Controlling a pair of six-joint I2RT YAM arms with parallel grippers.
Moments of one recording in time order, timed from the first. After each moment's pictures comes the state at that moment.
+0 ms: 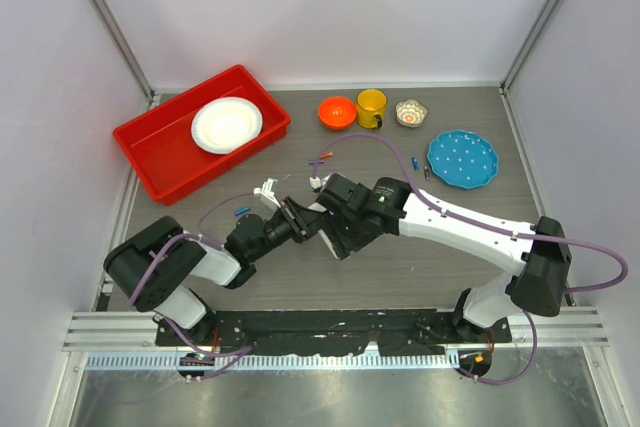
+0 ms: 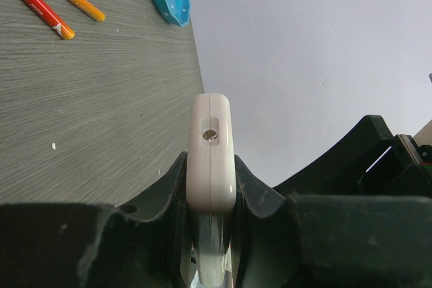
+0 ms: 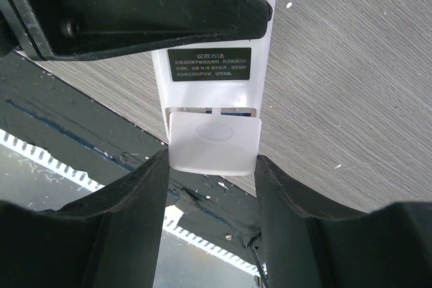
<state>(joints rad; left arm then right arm) -0.76 1.54 0.24 1.29 0.18 -1.31 1.07 1.48 1.31 -1.01 0.10 0.44</state>
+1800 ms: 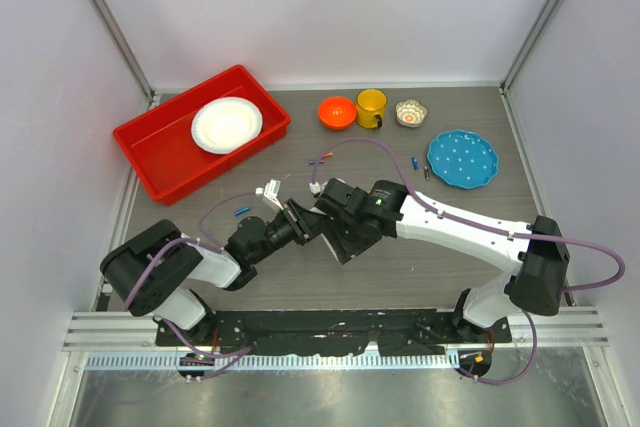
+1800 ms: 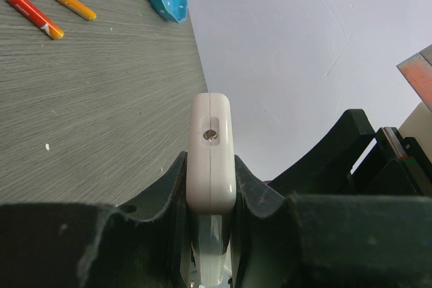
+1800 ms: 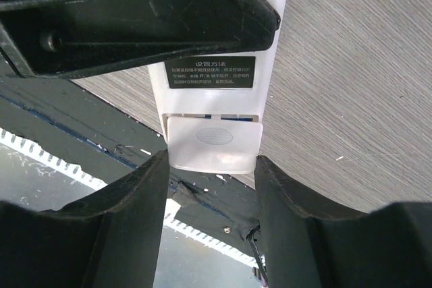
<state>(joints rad) -0.80 1.51 0.24 1.28 0.15 -1.25 1.07 1.49 1.30 -1.03 0.10 0.45</state>
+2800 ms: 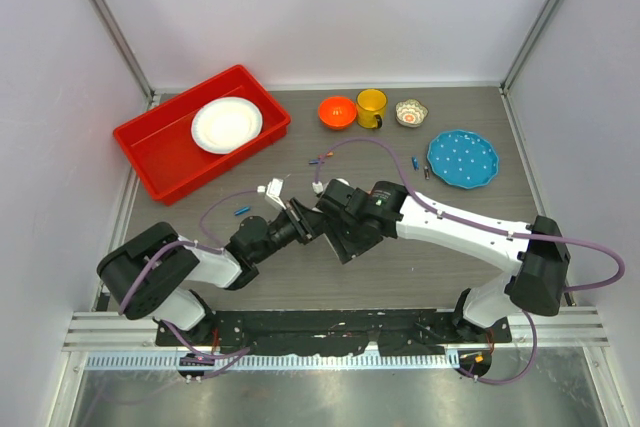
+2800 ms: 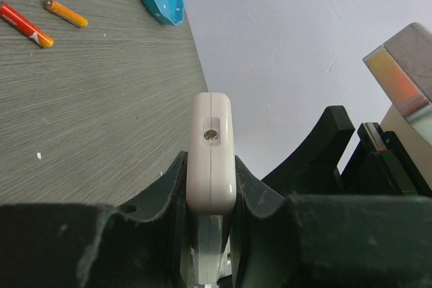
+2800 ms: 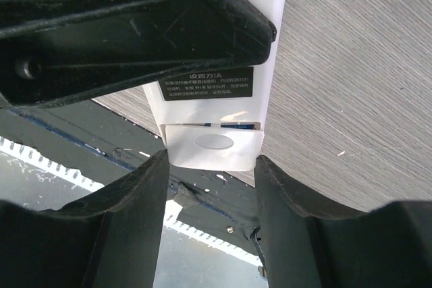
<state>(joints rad) -0.83 1.49 0.26 1.24 0.12 -1.22 1.06 1.49 1.28 -1.02 0.12 0.48</state>
